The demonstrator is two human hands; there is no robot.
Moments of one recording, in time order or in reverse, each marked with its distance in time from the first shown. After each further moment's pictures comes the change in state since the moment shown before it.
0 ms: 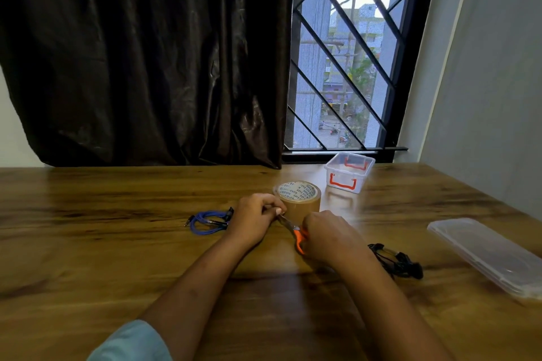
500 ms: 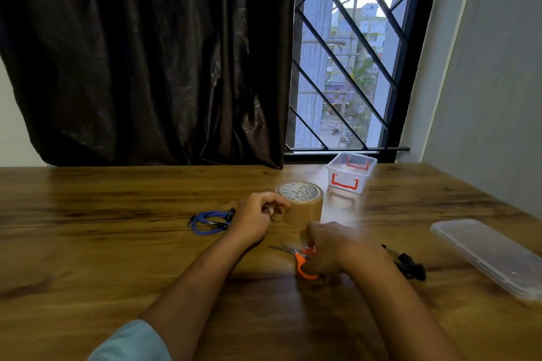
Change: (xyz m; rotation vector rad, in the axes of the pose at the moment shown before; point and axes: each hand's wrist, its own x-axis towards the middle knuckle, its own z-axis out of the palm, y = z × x) left_hand 0.005 -0.004 0.002 -0.126 -0.021 -0.059; right_hand -0.011 0.001 -0.012 -0.053 -0.299 0.013
